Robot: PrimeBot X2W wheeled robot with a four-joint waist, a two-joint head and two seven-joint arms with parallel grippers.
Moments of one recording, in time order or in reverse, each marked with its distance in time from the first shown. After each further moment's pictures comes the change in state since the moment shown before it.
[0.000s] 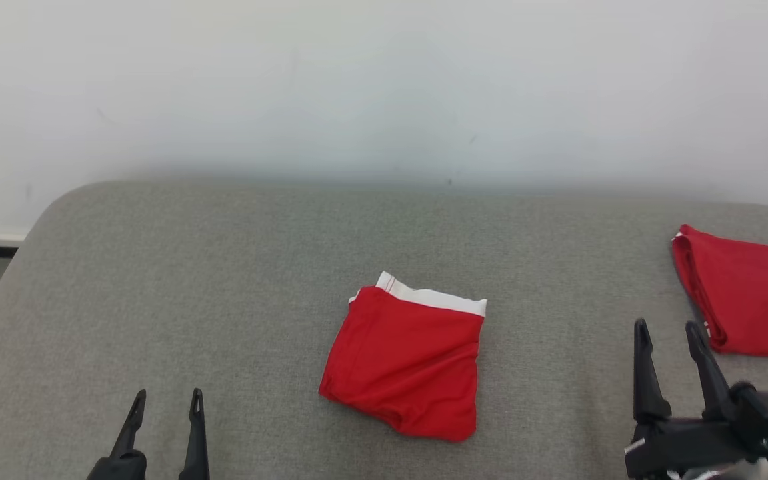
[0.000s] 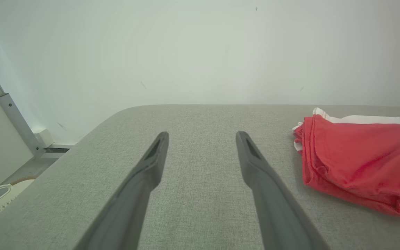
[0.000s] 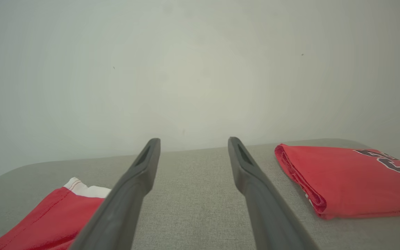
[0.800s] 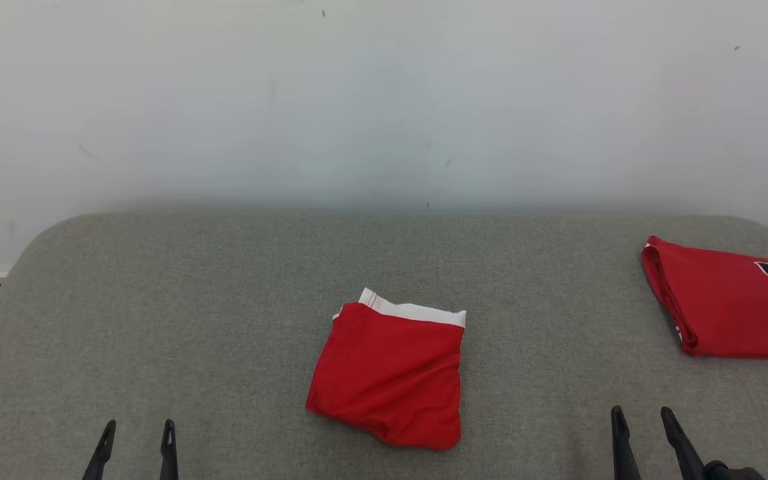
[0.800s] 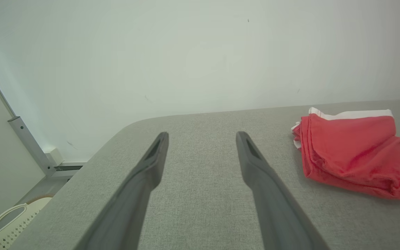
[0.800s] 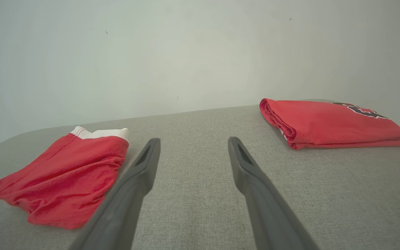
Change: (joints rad) left arm 0.117 0.062 0.028 -0.100 0.020 0.008 0.000; right arm 0.207 0.033 0.037 -0.035 -0.026 0.000 0.000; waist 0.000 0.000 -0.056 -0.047
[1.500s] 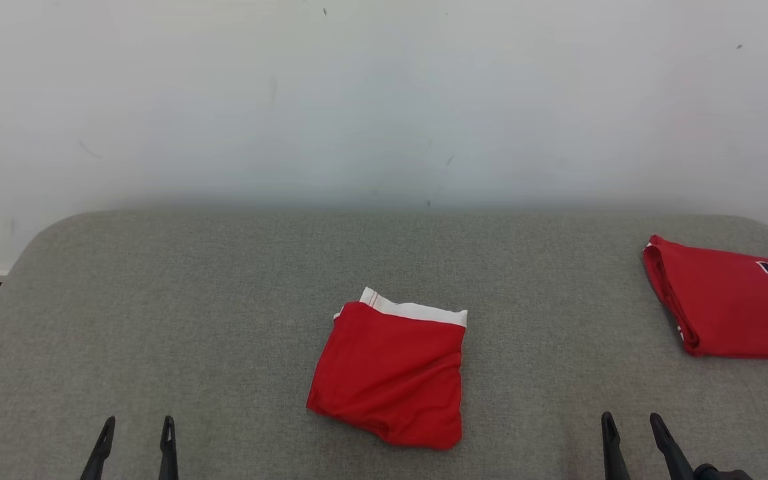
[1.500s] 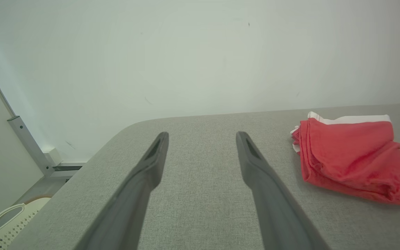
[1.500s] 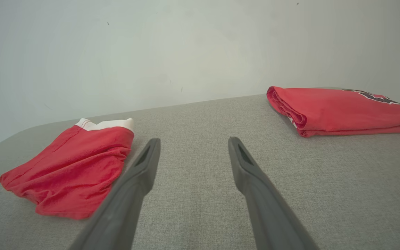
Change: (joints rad) left arm 0.005 -0.001 0.000 -0.019 -0.009 -0.001 0.000; right arm -0.002 0.000 0.026 0.031 0.026 0.000 0.000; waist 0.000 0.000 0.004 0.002
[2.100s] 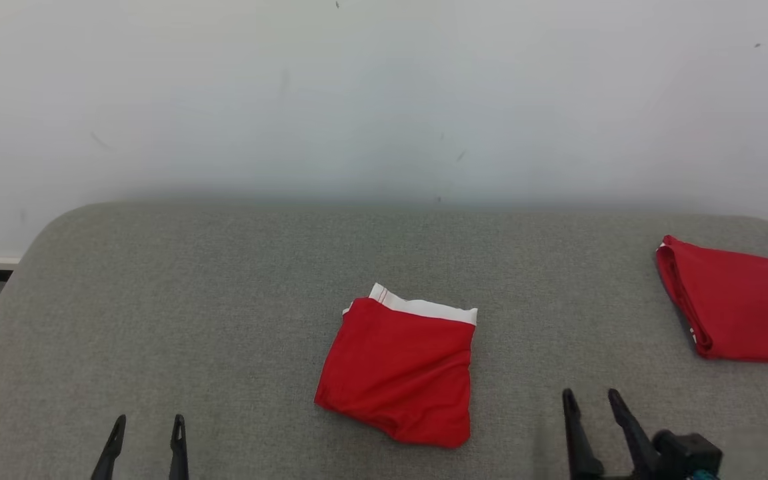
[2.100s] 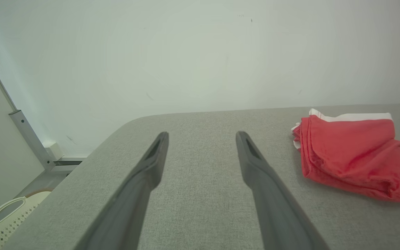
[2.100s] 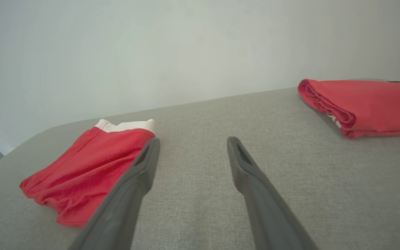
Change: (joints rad) left arm -0.002 -0.009 -0.009 0.003 -0.004 -0.001 0.000; right arm -0.110 0.000 0.075 0.112 0.061 0.000 0.000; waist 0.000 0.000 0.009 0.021
